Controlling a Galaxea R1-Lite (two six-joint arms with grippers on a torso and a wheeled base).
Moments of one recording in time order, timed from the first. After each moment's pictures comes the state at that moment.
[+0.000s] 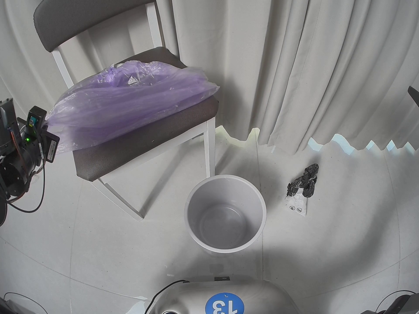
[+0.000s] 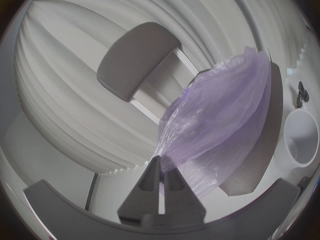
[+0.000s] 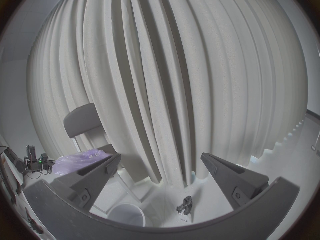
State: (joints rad) left arm -0.10 1.37 -0.73 -0.63 0.46 0.64; right arm 0.30 0.93 -0.69 -0.50 -0.19 0.13
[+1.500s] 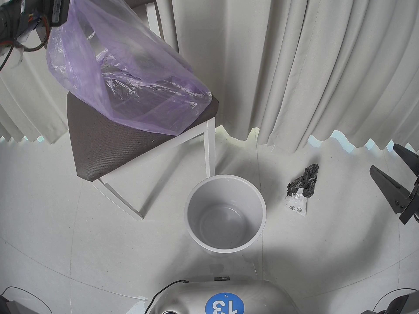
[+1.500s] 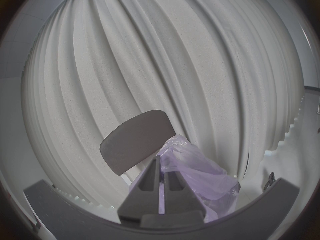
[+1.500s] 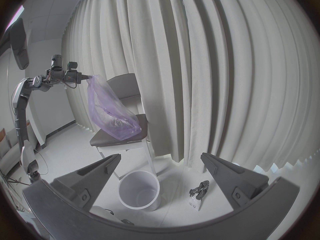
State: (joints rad) left arm -0.66 1.37 -1.49 -0.26 0.62 0.60; right arm 0.60 0.94 -0.38 -0.63 -0.17 -0.07
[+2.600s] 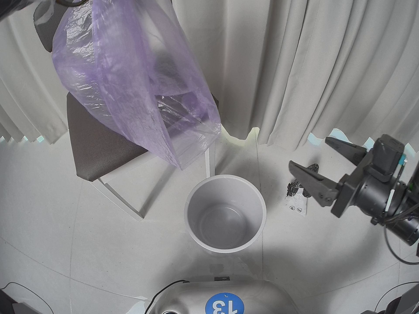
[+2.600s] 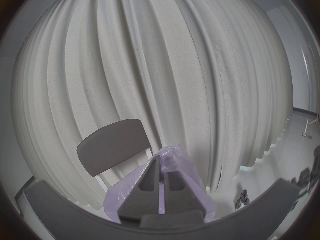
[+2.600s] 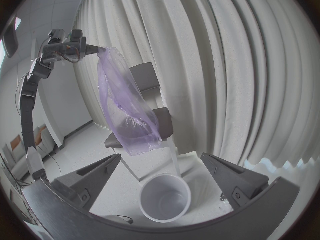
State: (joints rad) left arm -0.97 1.49 -1.71 -0.20 0.77 0.58; right arm 0.76 1.41 -0.49 -0.94 -0.15 0.01
